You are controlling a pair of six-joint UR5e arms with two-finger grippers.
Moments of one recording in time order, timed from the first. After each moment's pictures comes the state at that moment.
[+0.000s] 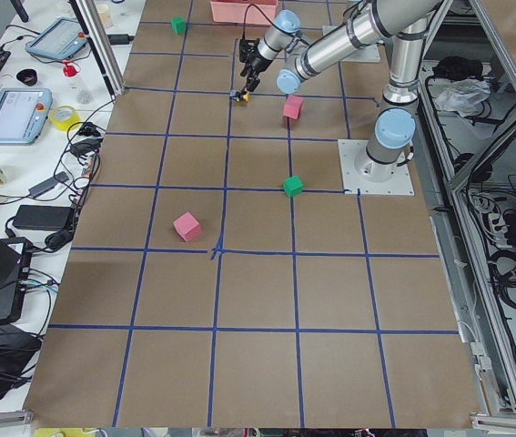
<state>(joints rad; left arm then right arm) -1.98 -1.86 -2.18 -0.16 1.73 -0.46 1.69 -1.54 1.58 -1.67 -1.56 -0.07</state>
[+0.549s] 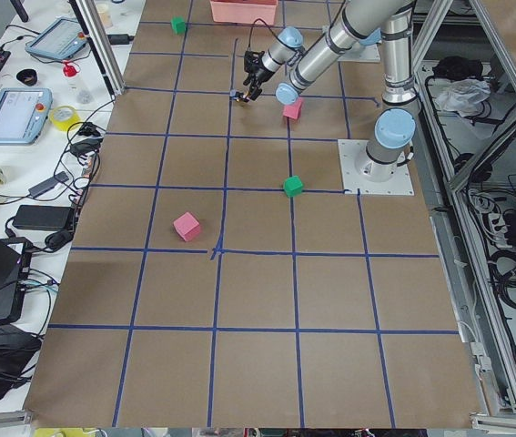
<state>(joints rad) -2.04 -2.03 -2.20 0.07 1.79 -0.47 1.68 -1.54 1.58 -1.68 -1.55 -0.08</state>
